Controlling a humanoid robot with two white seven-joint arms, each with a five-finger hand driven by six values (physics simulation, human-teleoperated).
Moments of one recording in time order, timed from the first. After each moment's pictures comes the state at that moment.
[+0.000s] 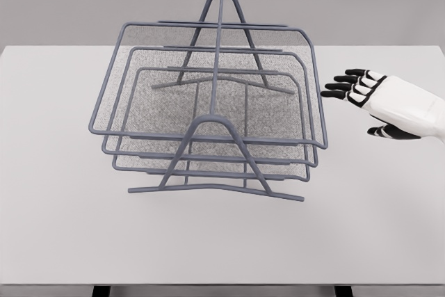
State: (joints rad) left arm -0.03 0.00 0.00 0.02 -0.28 -0.31 0.04; right arm -0.16 -0.92 0.13 -1.77 0.42 -0.61 0.30
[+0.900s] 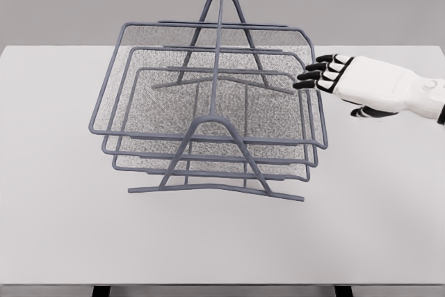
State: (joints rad) left arm -0.03 0.00 0.00 0.02 -0.28 -0.31 0.04; right arm -0.42 -0.80 0.24 -1.77 0.43 -0.61 0.61
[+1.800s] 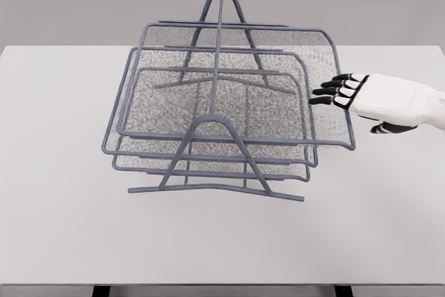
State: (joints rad) left arm -0.03 0.00 0.00 0.02 -0.28 -0.31 0.04; right arm -0.38 -0.96 0.27 -1.77 0.38 -0.61 0.61
